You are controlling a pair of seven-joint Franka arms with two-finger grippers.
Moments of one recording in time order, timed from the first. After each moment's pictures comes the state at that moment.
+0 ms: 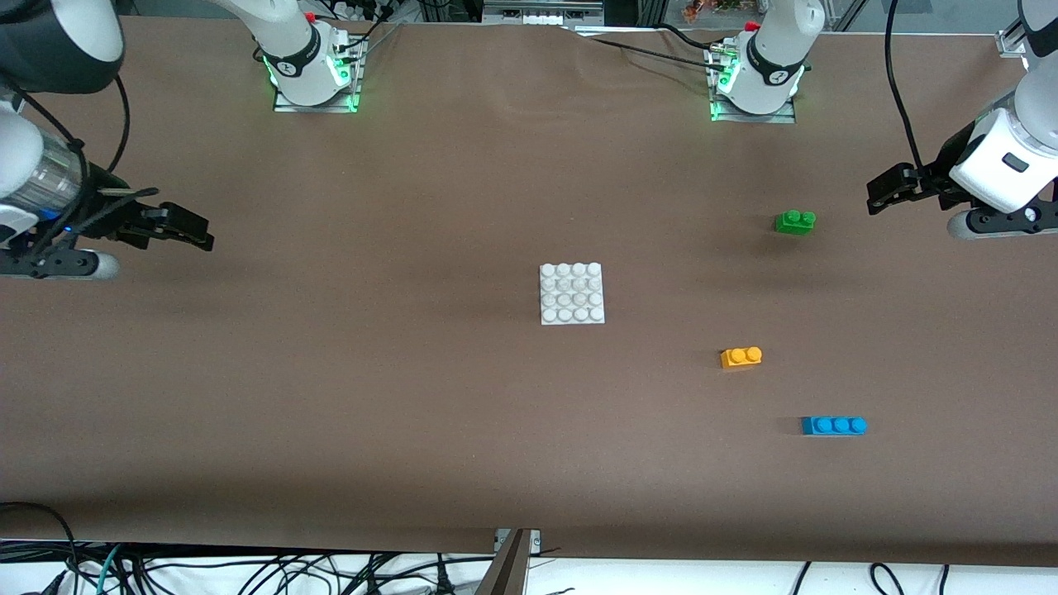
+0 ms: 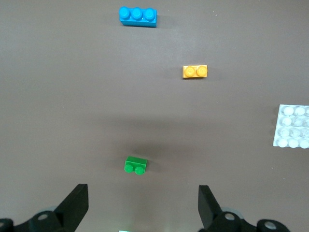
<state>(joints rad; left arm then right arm) -0.02 0.01 -0.04 -1.63 0.03 1.53 -0.15 0.38 0.14 -0.35 -1.55 0.13 1.63 0.07</state>
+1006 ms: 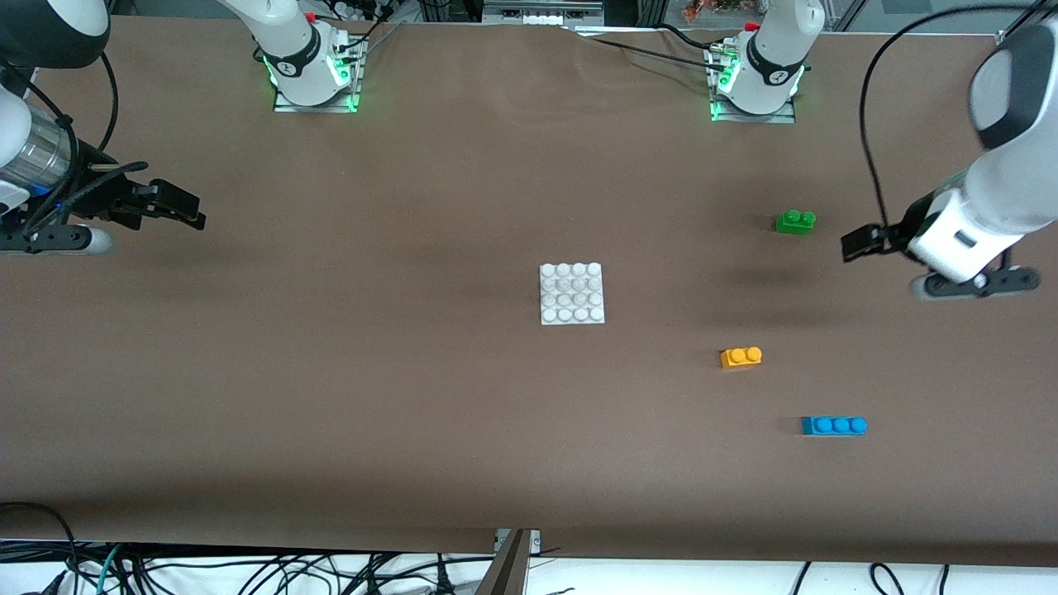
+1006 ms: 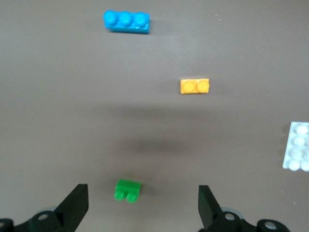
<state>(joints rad) -0.01 0.19 -0.06 -1.65 0.03 1.71 -0.15 0.17 0.06 -0.12 -1.65 0.08 1.65 0.06</state>
